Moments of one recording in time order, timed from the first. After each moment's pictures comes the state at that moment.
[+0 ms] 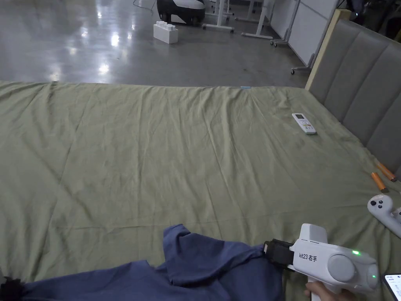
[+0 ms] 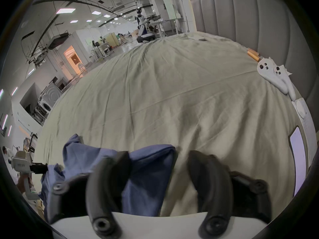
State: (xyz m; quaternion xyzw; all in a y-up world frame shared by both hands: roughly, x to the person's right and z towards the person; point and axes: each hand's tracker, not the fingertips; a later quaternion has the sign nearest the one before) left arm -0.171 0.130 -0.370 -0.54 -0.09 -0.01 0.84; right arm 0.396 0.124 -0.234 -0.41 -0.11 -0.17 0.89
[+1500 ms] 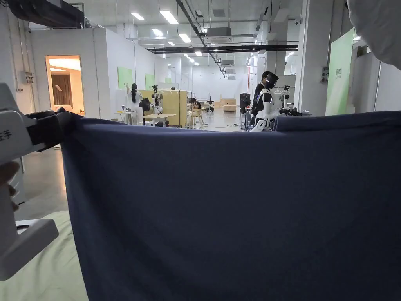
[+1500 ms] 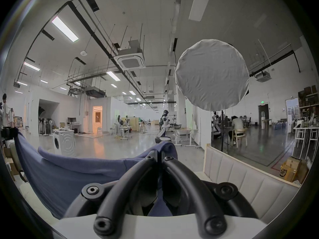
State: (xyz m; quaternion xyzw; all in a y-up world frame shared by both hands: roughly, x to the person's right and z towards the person) left arm -0.291 0.611 -0.207 0.05 -0.12 0.09 0.99; right arm 0.315 0.633 -0.138 0.07 -0.11 0.03 0.99
